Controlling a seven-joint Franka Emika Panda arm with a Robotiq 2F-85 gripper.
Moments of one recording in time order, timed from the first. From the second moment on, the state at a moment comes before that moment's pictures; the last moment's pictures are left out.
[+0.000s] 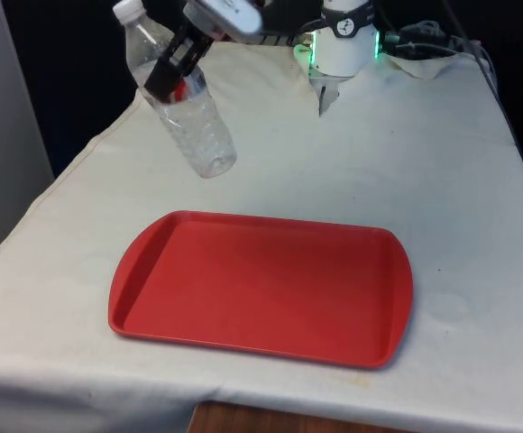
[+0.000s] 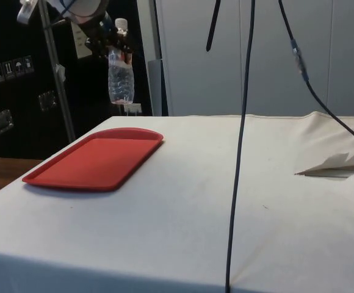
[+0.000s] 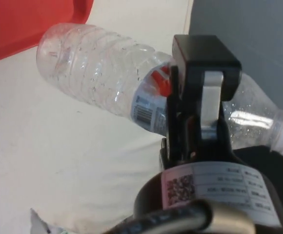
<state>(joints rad) 0.25 0.75 -0.46 -1.21 -0.39 1.81 1.66</state>
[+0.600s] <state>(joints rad) 0.26 0.77 -0.37 -1.21 -0.57 1.80 1.82</state>
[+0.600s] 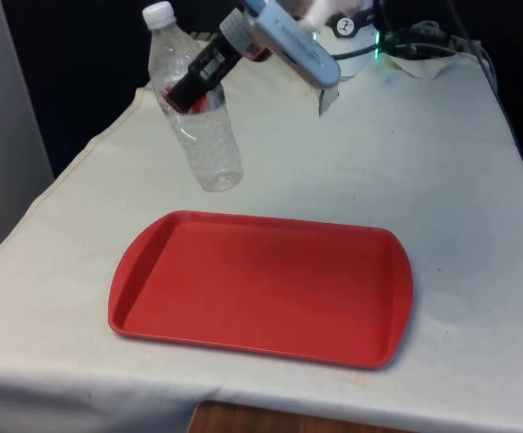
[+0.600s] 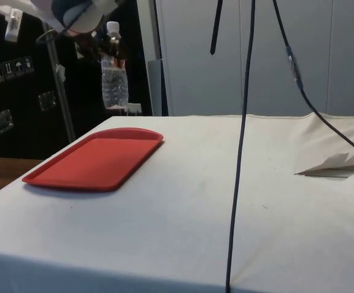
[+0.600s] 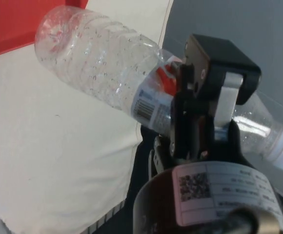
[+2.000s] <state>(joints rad) 0.28 0.93 -0.21 -1.15 -0.87 1.73 2.11</state>
